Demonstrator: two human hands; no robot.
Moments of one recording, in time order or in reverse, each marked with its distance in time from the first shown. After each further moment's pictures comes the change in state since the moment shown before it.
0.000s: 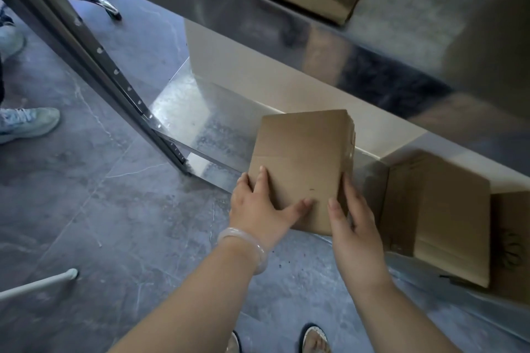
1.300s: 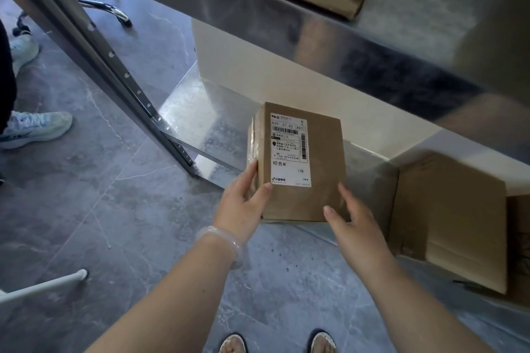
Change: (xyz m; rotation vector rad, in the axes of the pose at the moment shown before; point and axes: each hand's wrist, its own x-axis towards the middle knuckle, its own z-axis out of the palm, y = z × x) left_hand 0.008 -0.026 -0.027 -0.426 0.009 0.015; right_hand 0.021 0.010 0.001 -0.112 -0.206 0.084
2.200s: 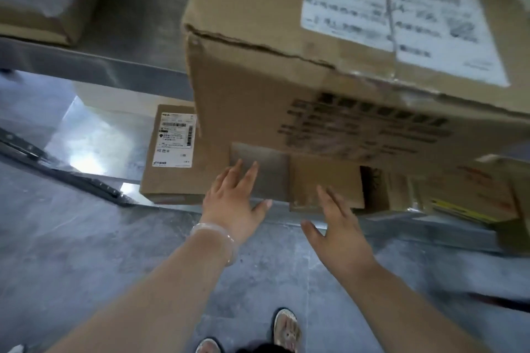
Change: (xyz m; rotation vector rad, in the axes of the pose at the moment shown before) left_hand -0.061 0.055 0.131 0.977 -0.232 0.442; right_hand -0.094 0.098 -0.107 -0.244 0.226 0.025
